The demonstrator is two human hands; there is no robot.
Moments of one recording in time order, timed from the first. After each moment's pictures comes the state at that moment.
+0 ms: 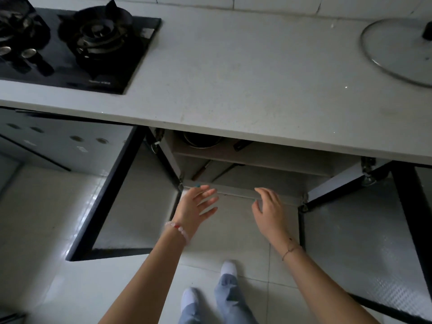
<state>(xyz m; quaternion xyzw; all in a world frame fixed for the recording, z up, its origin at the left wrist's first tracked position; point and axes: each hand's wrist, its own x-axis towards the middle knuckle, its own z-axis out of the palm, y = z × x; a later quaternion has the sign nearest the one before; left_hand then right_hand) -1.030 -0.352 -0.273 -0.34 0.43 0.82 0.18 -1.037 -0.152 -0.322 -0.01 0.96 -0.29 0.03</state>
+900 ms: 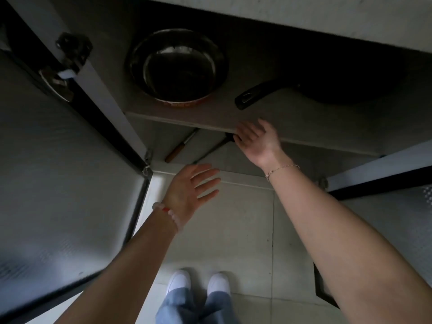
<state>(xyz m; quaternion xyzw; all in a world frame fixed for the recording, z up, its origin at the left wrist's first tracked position) -1.132 -0.358 -0.552 -0.27 0.40 0.84 0.24 -1.251 -0.187 -0.548 0.32 0.36 -0.86 0.17</state>
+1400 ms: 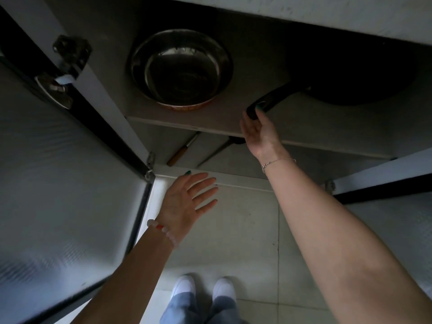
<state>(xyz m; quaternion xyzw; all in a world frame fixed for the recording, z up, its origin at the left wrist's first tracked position) -1.127 -0.376 -0.569 -0.27 0.37 0.86 0.23 -1.282 -0.208 -0.555 0.30 0.32 -0.89 0.09</state>
